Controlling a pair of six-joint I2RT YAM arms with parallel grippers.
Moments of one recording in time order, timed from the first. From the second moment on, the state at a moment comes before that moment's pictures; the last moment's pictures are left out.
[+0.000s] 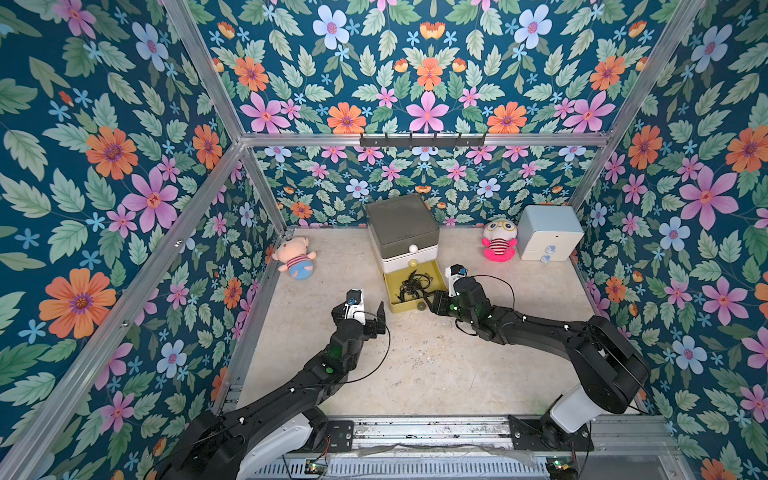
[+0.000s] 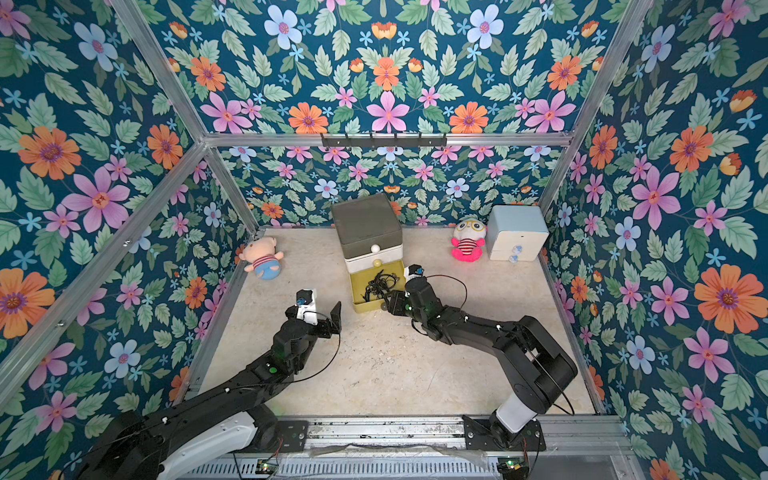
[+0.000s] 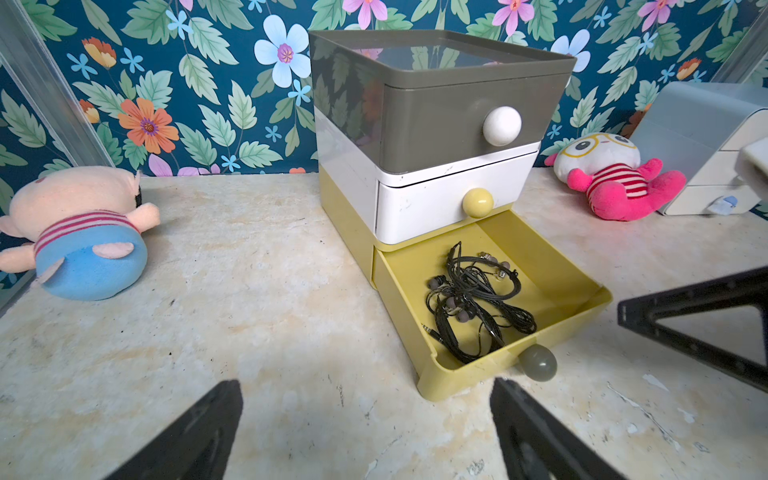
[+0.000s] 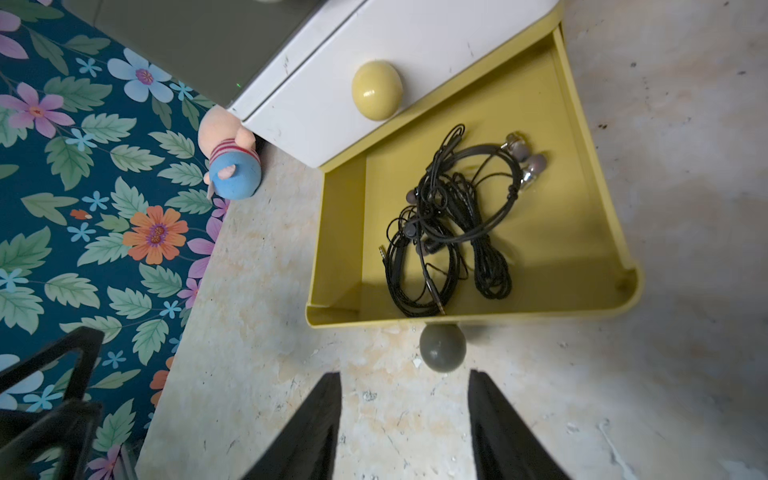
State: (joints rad) left arm -0.70 0.95 0.30 0.39 -0.49 -0.19; right arm 0.73 1.62 0.81 0.26 -0.06 0.74
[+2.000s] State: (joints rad) left arm -0.70 0.94 0.30 0.38 -0.51 -0.19; right arm 0.73 1.88 0.87 0.41 -0.08 0.77
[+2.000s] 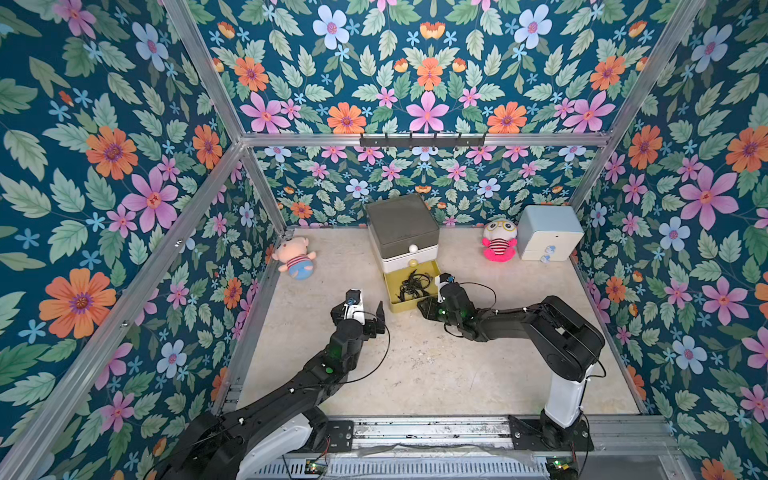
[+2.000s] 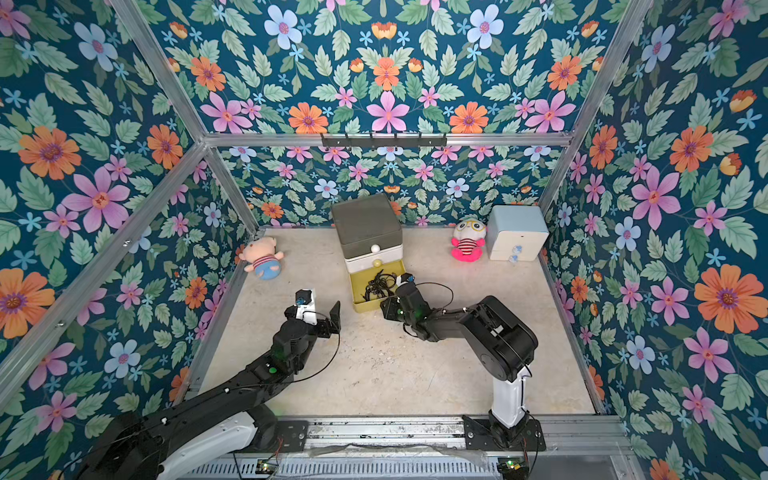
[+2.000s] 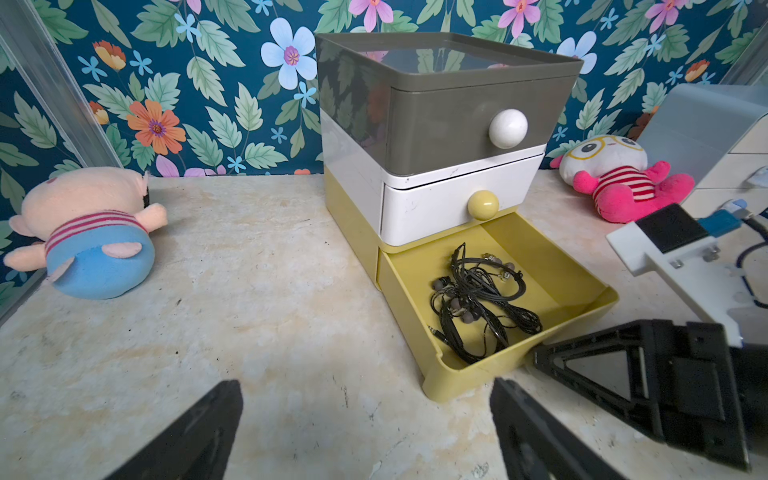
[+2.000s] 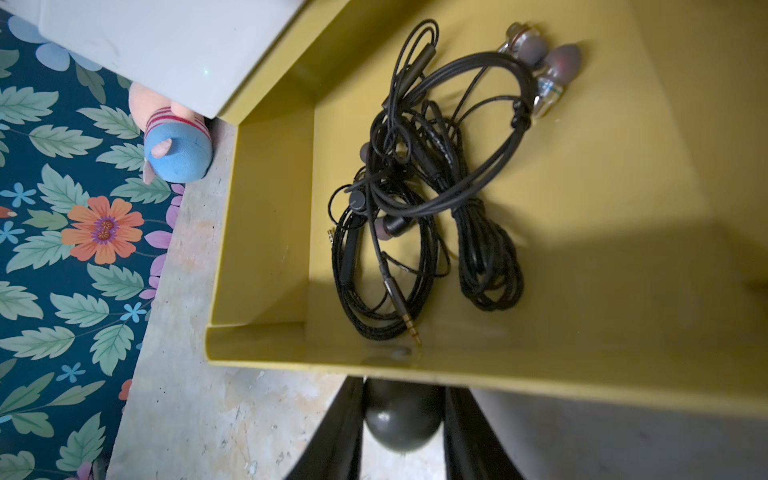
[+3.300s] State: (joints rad) left arm -0.70 0.93 0.29 0.38 -0.51 -0.19; right arm 0.71 1.97 1.01 0.39 -0.03 0.74
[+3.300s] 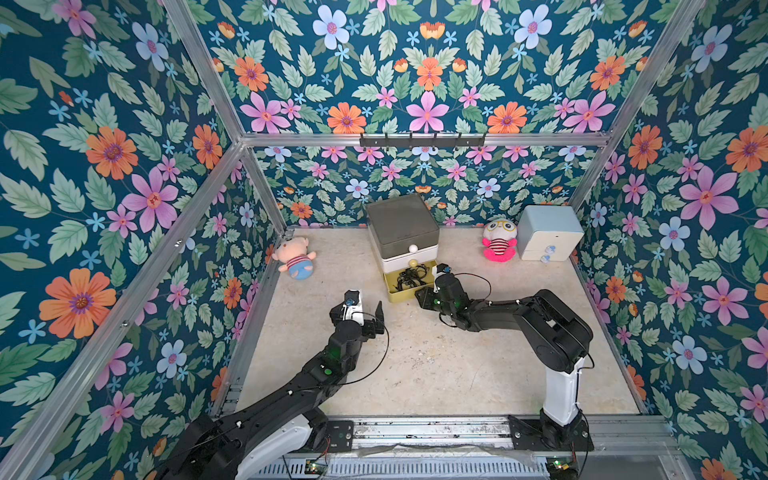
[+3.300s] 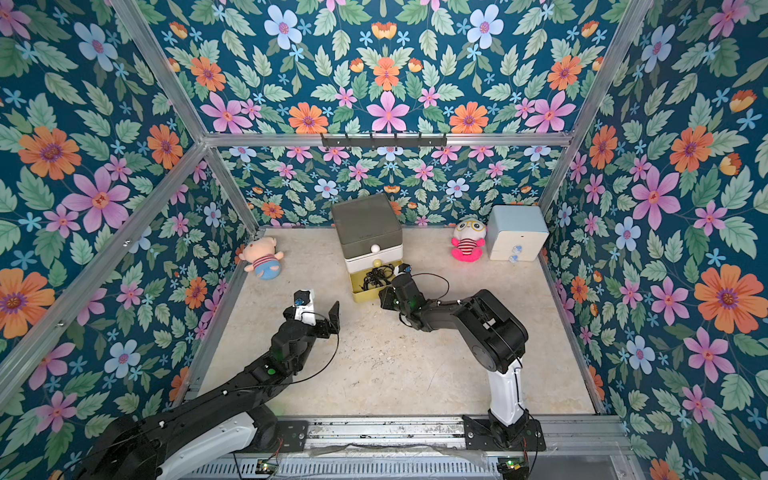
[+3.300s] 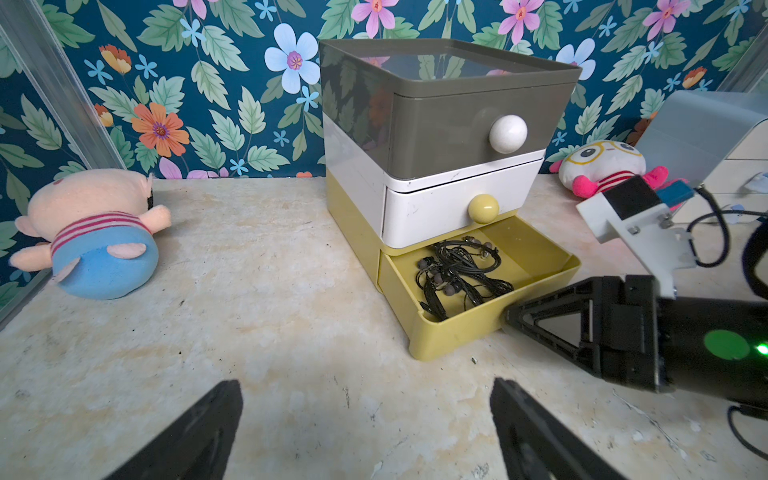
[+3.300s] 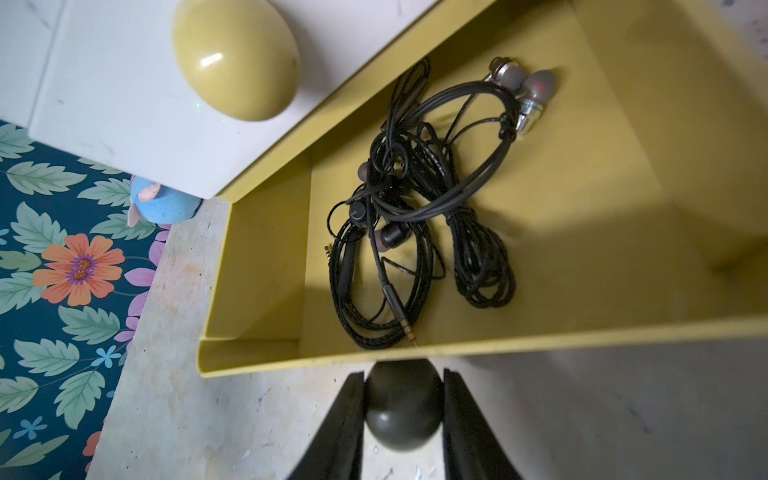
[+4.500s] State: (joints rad) left arm -0.70 0.93 0.29 0.38 -0.51 -0.19; right arm 0.68 2.15 1.17 0.53 0.00 0.73
